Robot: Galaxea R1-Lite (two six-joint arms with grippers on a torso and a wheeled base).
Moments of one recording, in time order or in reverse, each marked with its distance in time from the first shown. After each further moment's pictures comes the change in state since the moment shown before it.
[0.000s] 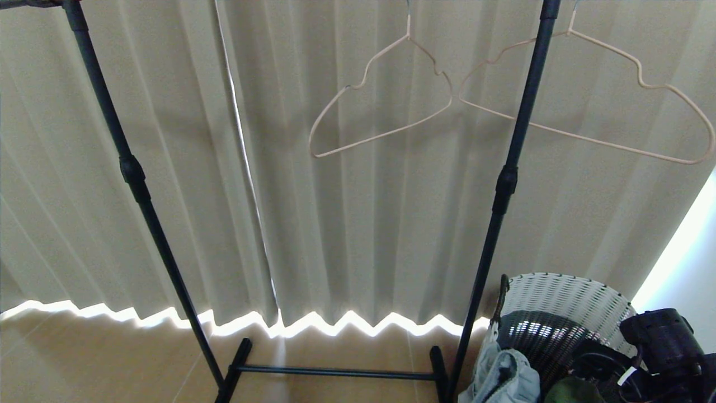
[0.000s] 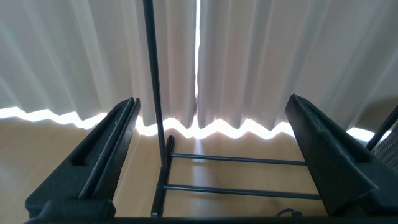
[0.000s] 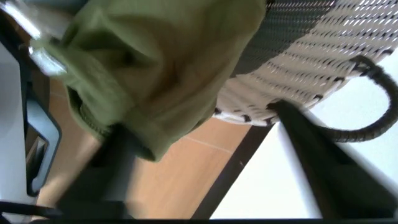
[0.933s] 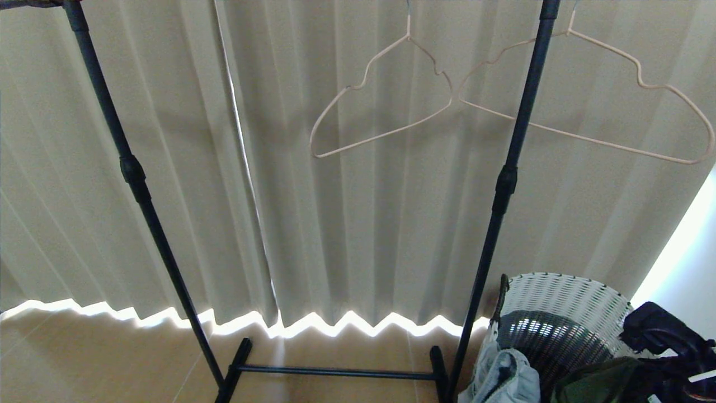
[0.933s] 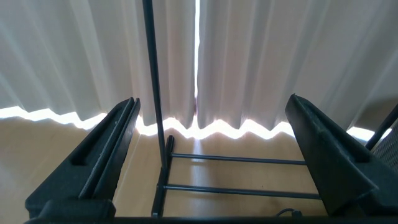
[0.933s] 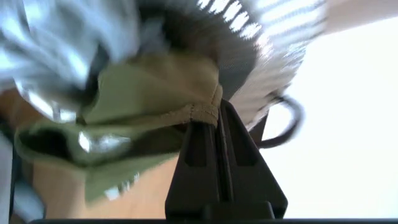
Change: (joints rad) left arm 0.000 0.000 0.000 0.000 -0.003 0.001; right arm -0.001 -0.421 0.068 -0.120 0.024 0.030
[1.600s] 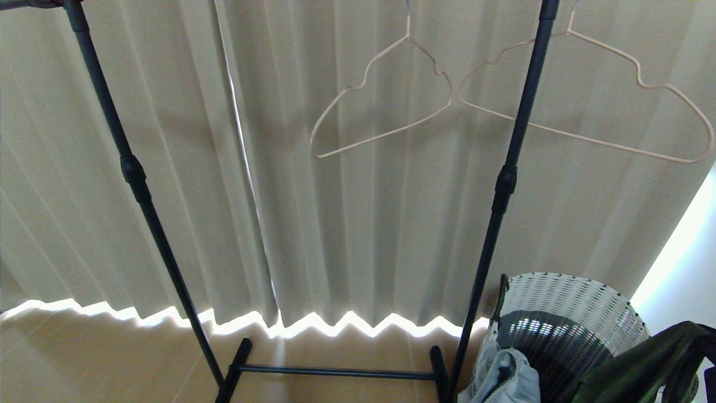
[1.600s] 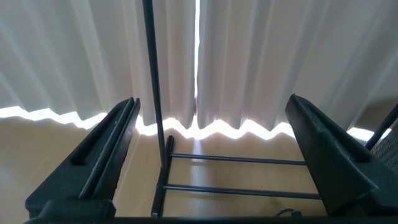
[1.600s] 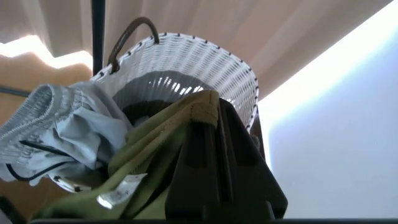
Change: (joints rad) left arm 0.000 0.000 -0.001 0.000 0.000 -0.001; right arm 0.002 -0.383 -0.003 0.001 0.007 0.151
